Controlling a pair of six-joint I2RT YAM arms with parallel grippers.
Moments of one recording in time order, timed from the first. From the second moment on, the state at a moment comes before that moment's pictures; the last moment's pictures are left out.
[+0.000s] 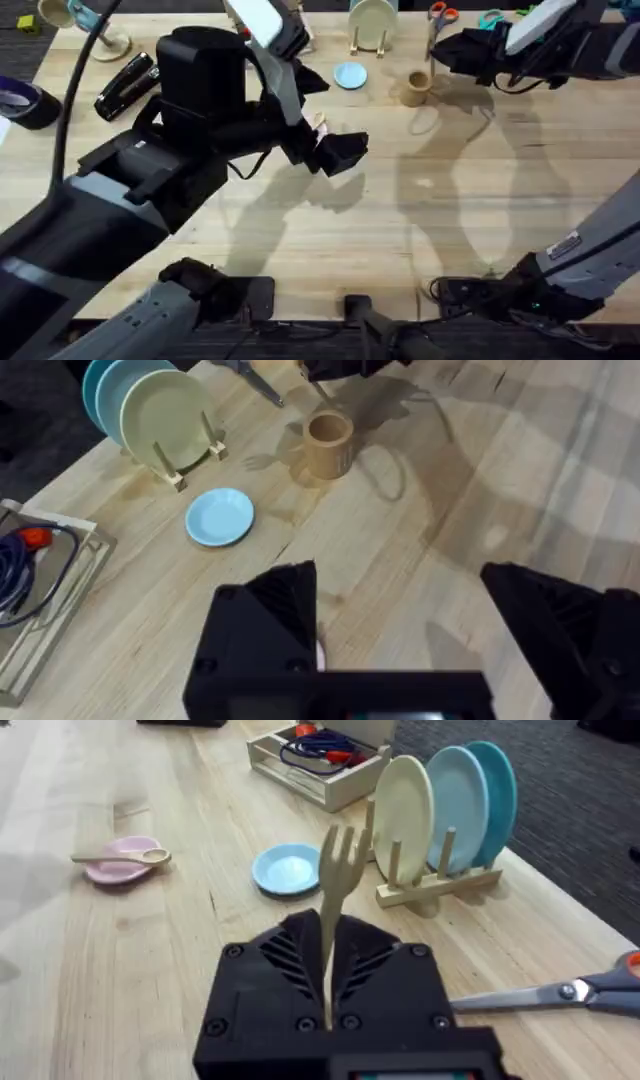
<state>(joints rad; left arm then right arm) -0.40 0.99 0.62 -0.13 0.50 0.30 -0.27 2.09 1.26 -0.01 -1.33 -0.81</state>
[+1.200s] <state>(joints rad) -0.40 0.99 0.62 -0.13 0.50 0.30 -0.27 2.18 1.26 0.00 -1.34 -0.79</state>
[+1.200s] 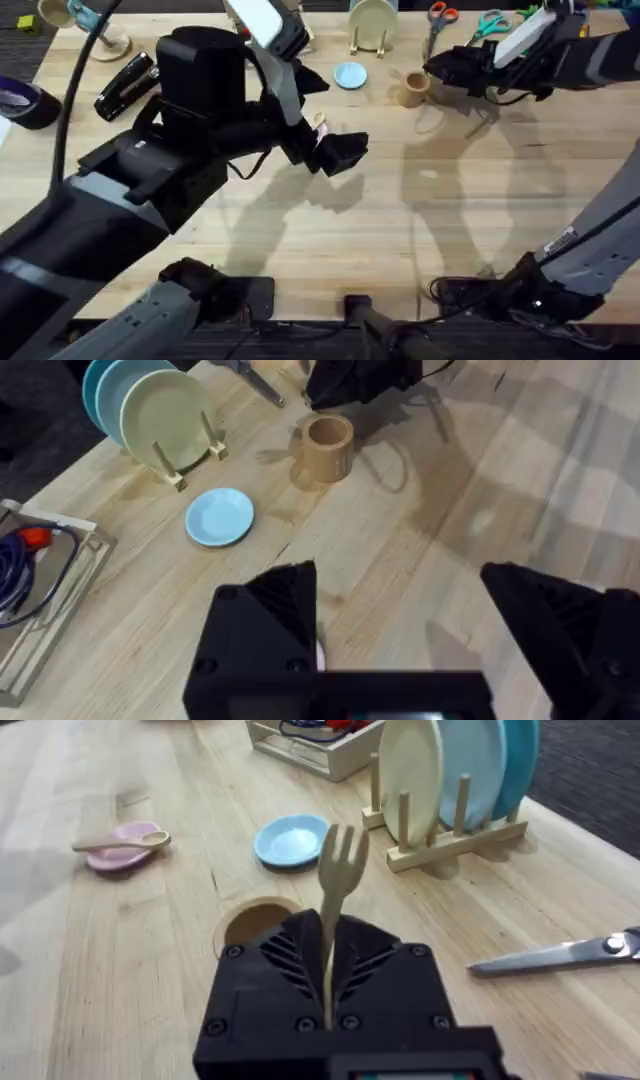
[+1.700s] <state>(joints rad) -0.40 0.99 0.62 -0.13 0.50 0.30 -0.29 2.18 1.26 0.06 -1.40 -0.78</state>
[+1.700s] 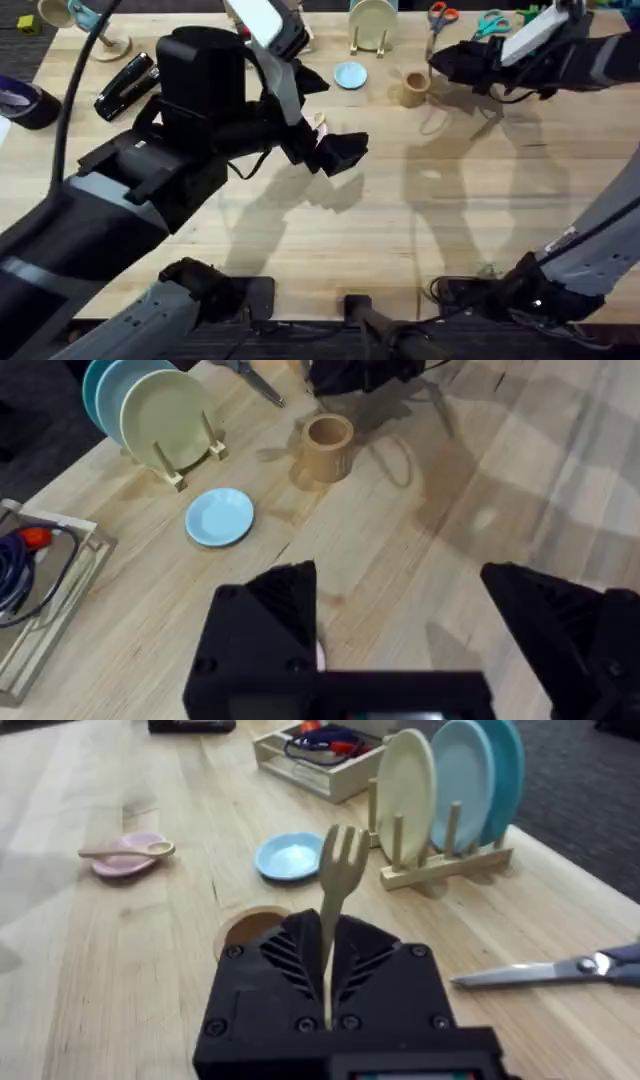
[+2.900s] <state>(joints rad) -0.40 0.99 0.62 -0.13 0.50 0.30 -0.26 2.01 1.26 0.29 -1.56 -0.34</state>
